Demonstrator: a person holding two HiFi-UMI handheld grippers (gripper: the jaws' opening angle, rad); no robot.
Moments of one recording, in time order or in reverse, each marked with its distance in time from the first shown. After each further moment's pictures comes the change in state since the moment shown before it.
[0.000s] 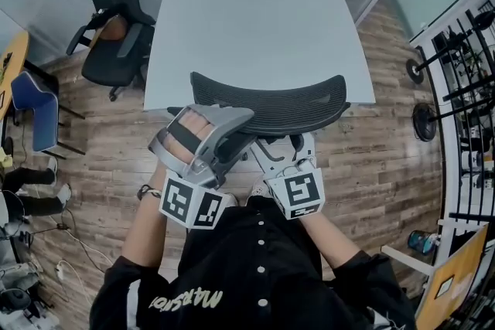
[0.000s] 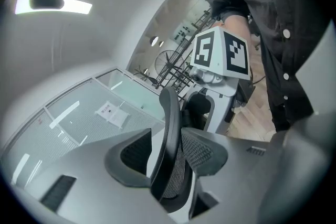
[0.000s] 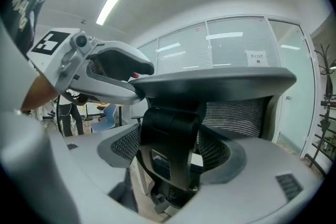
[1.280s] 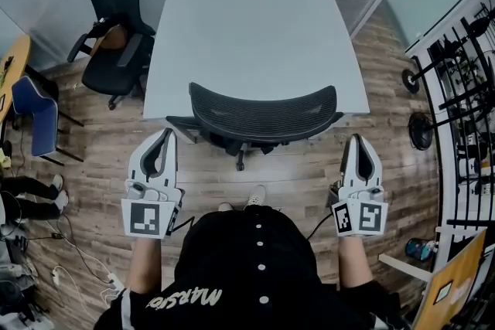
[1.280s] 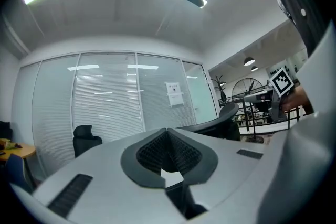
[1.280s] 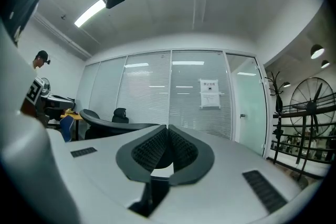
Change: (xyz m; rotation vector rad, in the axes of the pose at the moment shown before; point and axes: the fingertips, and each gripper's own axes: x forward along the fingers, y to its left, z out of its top) left arm -0.109 0.036 -0.101 -0.921 -0.016 0.573; right arm -0.144 -0.147 0.034 0.025 -0.223 -0.418
